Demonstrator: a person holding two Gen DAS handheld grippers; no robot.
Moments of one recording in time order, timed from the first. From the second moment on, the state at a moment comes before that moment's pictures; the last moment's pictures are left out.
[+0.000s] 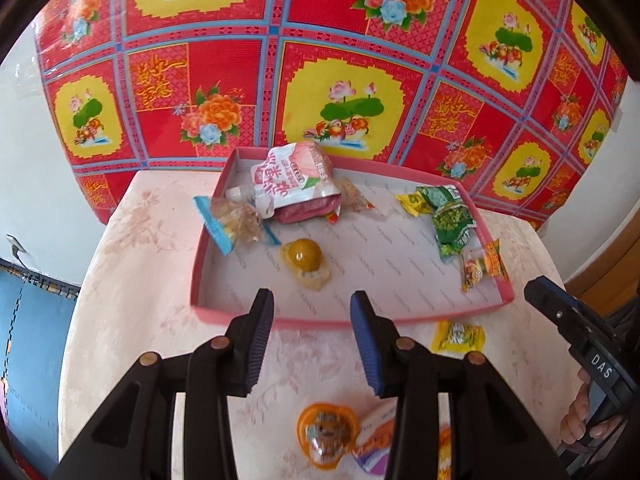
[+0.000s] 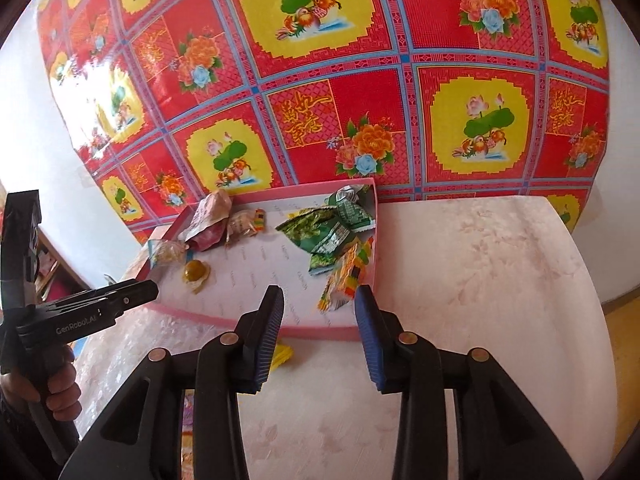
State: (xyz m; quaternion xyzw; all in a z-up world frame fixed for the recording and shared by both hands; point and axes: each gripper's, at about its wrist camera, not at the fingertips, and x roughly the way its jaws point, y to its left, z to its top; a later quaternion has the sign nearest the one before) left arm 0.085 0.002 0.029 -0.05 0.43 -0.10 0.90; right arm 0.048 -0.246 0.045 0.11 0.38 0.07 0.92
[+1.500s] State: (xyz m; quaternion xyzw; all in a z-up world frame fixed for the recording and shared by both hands) left arm 0.020 -0.010 -0.004 -0.03 0.45 -0.09 0.89; right arm -0.005 -0.237 0.012 0.11 0.42 0.08 0.90
